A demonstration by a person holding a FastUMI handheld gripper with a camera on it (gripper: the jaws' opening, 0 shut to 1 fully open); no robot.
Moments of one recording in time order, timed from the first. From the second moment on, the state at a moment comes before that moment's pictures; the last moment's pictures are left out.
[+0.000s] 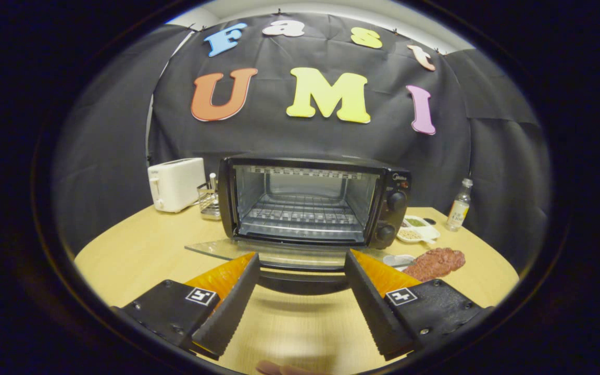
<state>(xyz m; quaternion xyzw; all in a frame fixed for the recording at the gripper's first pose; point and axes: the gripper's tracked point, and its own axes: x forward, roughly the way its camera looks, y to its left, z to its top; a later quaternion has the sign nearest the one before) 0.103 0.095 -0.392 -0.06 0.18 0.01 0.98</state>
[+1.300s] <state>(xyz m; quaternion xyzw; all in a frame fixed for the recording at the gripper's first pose) 0.076 -0.004 -0.352 0.02 0.23 0.07 0.97</state>
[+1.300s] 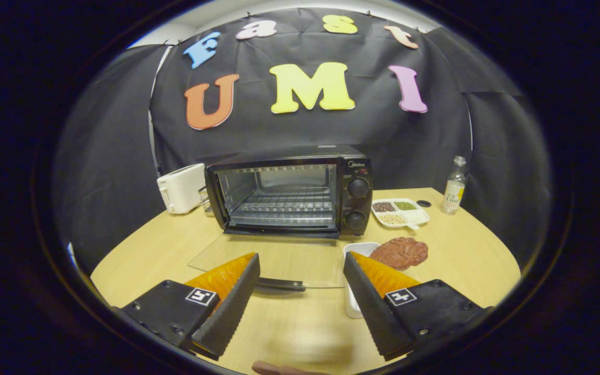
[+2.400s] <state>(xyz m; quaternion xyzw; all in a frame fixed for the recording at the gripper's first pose) 0.125 -0.146 -0.381 0.19 0.51 0.23 0.81</state>
